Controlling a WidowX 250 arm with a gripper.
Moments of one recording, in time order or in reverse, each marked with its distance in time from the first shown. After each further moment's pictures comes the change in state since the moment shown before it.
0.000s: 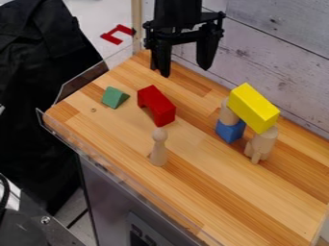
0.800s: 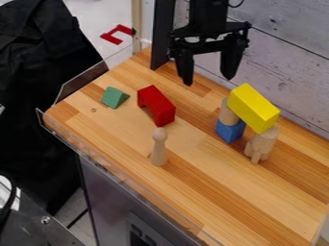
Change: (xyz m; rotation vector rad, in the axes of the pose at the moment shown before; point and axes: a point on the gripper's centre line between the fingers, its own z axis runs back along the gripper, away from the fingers) arm -0.023 -0.028 -0.005 -0.019 -0.002 -0.091
